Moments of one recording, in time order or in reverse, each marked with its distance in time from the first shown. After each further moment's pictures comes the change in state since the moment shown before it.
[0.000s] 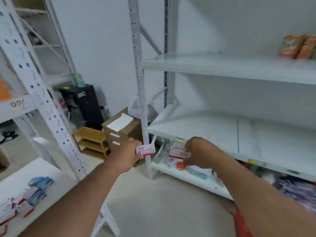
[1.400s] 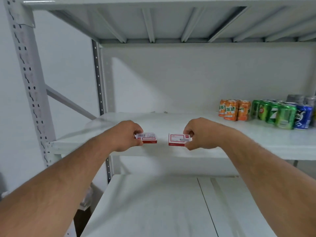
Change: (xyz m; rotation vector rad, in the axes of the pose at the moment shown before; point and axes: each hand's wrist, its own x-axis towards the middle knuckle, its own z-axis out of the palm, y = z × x) left_hand 0.458 0.211 -0.136 0.045 0.103 0.691; right_hand 0.239 0.196 -0.286 -0.154 0.327 0.240
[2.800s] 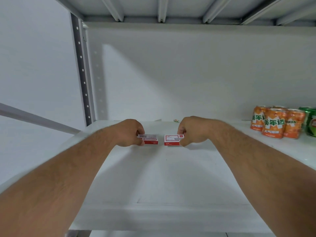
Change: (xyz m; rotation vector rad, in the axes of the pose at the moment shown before) left_hand 0.232 -0.144 0.042 -0.042 -0.163 -0.034; right_hand 0.283 0.027 0.048 0.008 -0.143 0.061
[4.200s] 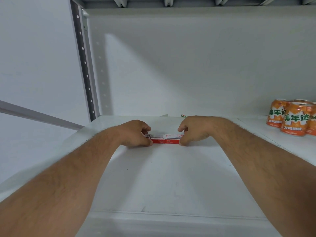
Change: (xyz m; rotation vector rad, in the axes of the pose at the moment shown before) left_hand 0.008 -0.002 0.013 -0.118 -0.087 -0.144; right_hand 0.022 -0.012 0.009 0.053 -0.151 0.075
